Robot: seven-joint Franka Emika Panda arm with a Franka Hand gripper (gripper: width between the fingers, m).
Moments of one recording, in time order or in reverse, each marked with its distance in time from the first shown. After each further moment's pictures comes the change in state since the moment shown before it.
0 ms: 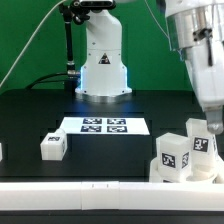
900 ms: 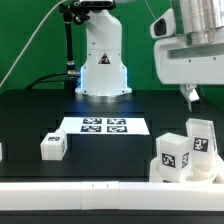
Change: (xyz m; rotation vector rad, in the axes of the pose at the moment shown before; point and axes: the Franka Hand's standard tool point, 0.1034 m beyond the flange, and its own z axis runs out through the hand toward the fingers) arm -0.007 -0.002 -0.014 -0.101 -0.013 -0.843
